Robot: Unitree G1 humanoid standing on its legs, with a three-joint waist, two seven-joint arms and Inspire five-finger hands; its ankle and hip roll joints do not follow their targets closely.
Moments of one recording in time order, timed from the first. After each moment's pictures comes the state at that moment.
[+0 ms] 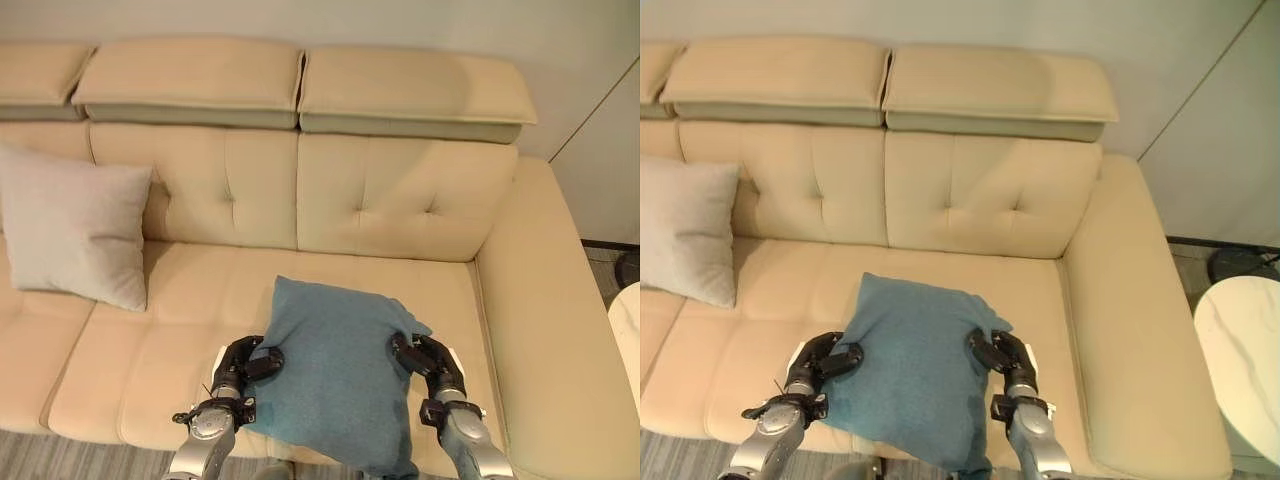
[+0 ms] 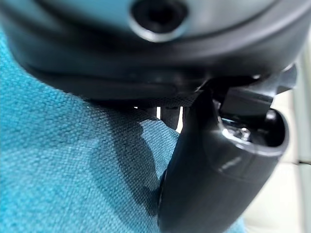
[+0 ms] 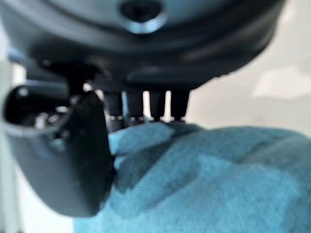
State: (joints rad) left arm 0.07 0.29 -0.26 0.35 -0.41 -0.03 0.17; right arm 0.09 -0.24 0.11 0.37 0.37 -0.08 -0.16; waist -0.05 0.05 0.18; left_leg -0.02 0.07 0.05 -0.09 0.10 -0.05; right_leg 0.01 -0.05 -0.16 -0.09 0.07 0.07
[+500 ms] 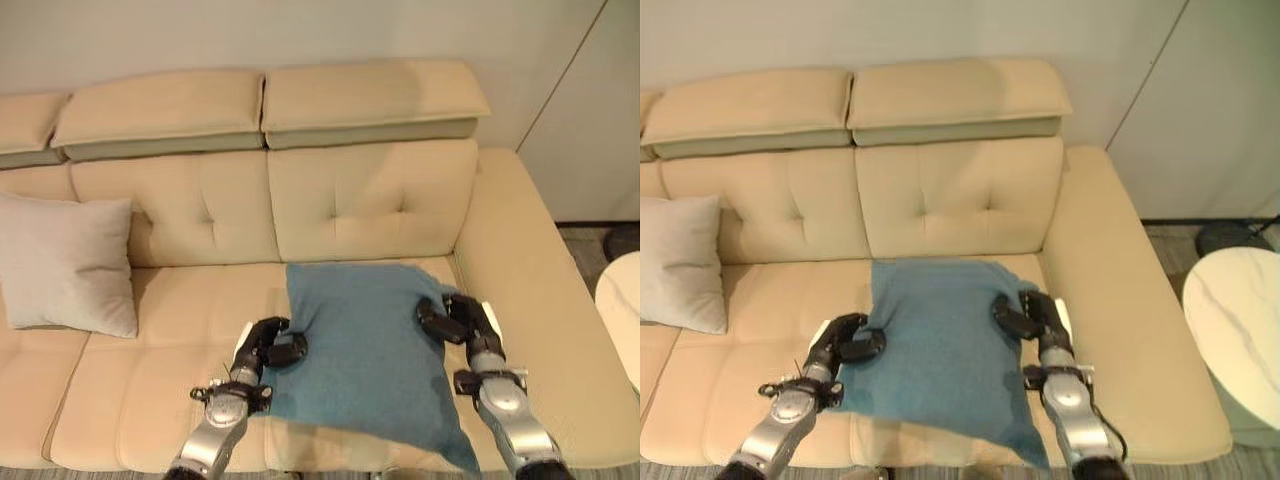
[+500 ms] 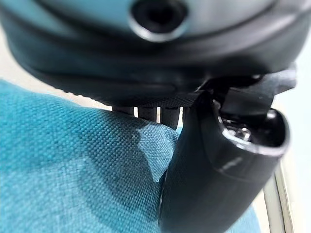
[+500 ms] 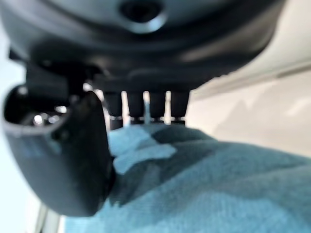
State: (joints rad) left arm -0.07 0.33 -0.34 0.29 -0.29 -0.03 0.20; right arm -0.11 -0.42 0.12 0.29 0.15 -0.07 -0.24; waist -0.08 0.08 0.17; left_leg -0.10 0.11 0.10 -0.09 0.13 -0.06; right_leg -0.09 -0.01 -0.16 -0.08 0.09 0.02
